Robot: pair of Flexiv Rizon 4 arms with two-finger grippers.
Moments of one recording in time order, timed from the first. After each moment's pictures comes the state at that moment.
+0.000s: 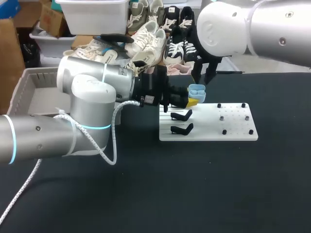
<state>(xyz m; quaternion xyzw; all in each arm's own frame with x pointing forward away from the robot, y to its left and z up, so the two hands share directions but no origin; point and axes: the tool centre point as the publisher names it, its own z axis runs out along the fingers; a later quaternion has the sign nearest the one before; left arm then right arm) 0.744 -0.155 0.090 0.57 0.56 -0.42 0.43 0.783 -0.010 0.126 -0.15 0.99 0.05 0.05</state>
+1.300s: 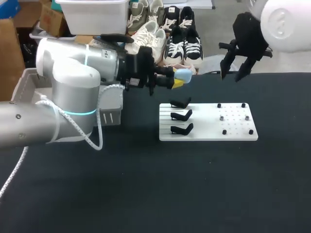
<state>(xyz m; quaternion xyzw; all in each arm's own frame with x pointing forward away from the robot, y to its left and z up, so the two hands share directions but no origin) 0.778 -0.106 0.141 0.59 0.55 -0.34 0.48 0.732 -0.076 0.181 -0.01 0.99 0.13 0.08</state>
